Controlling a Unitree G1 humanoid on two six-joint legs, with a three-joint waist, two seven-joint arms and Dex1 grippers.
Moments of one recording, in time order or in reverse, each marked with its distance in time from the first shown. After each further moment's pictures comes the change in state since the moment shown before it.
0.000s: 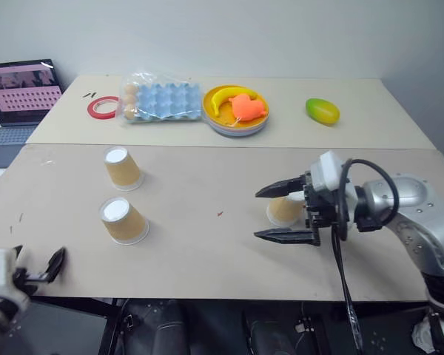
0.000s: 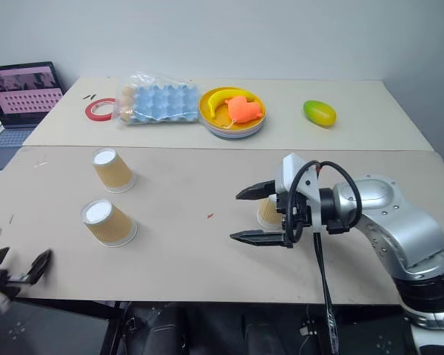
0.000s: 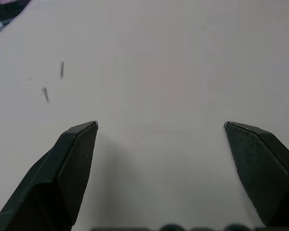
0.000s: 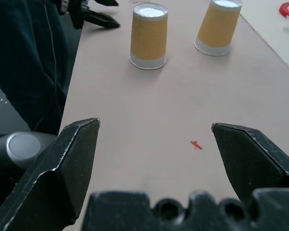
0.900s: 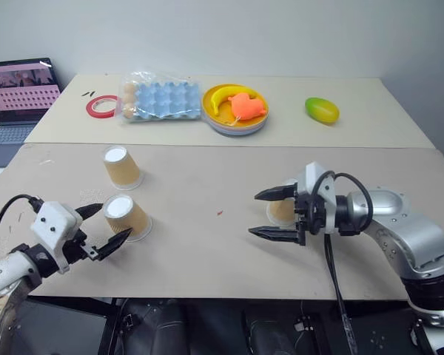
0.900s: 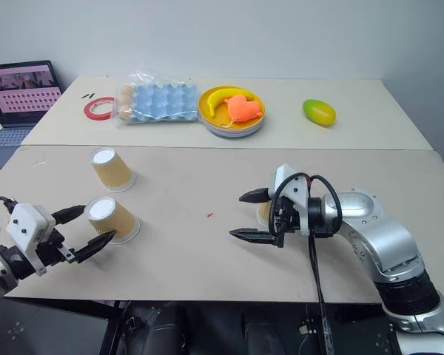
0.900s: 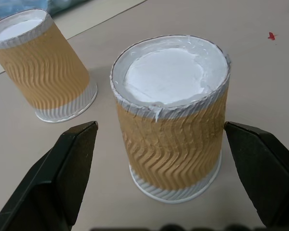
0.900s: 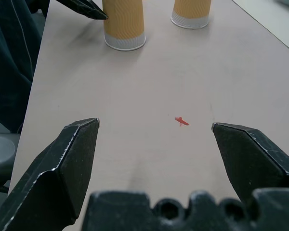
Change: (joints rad) left arm -0.370 0.140 -0.278 -0.114 -0.021 0.088 -0.205; right arm 0.069 0.052 0.027 0.059 -0.108 -0.055 -0.067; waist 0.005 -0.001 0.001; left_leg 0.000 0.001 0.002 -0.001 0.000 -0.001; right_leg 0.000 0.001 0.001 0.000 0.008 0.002
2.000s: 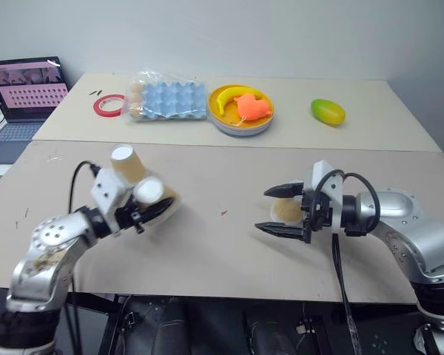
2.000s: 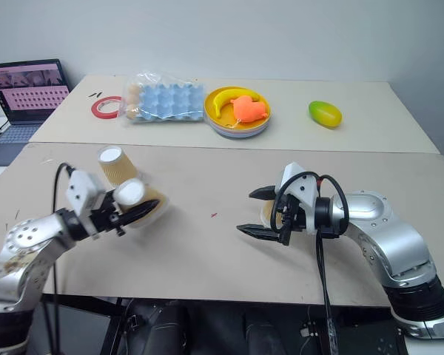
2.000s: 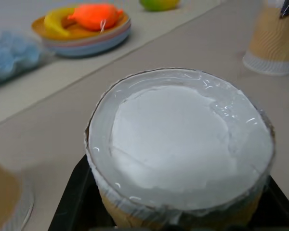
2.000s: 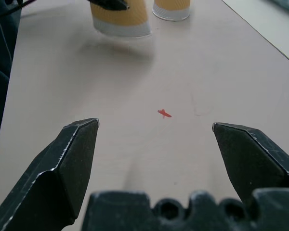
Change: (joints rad) left arm -0.475 -0.135 -0.336 0.065 -0.002 0.057 0.004; right arm 0.017 -0.031 -0.035 -0.027 -0.001 0.036 -0.069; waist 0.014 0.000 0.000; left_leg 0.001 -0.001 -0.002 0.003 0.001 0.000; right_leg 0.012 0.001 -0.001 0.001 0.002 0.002
